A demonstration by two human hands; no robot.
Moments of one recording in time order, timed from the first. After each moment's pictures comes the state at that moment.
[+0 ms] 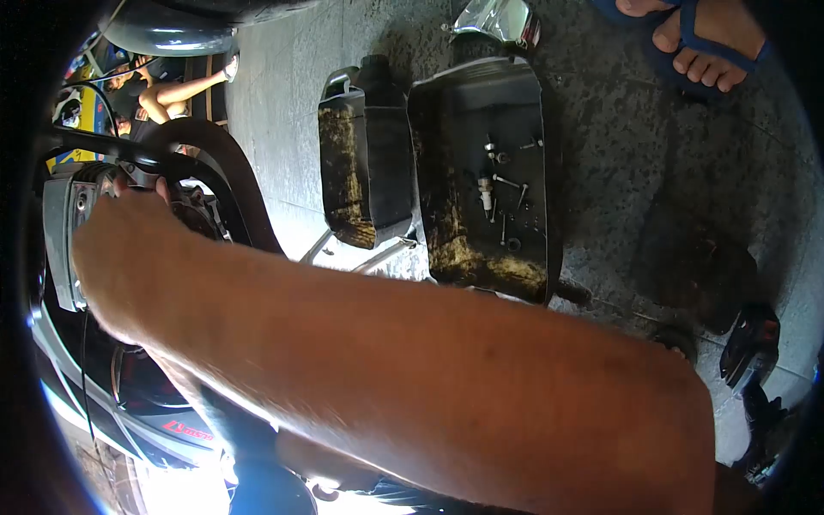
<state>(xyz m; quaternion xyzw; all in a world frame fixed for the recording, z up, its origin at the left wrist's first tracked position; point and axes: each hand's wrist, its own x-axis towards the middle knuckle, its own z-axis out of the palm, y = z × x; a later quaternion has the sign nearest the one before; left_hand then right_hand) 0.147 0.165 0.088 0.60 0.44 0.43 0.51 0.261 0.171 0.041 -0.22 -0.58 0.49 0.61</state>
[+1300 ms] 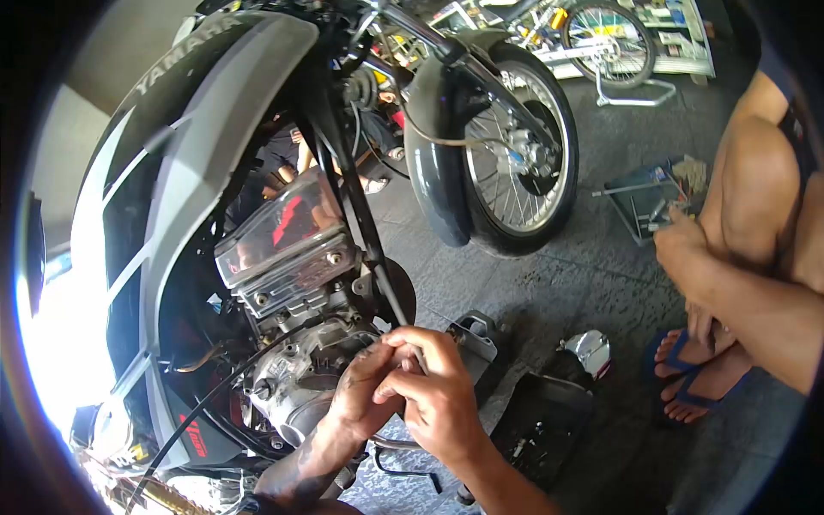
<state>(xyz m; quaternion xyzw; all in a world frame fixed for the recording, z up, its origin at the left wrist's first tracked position) 0.116 0.192 0.072 0.33 0.34 0.49 0.73 0.256 0.175 0.056 -0.25 -0.58 0.27 0.73</state>
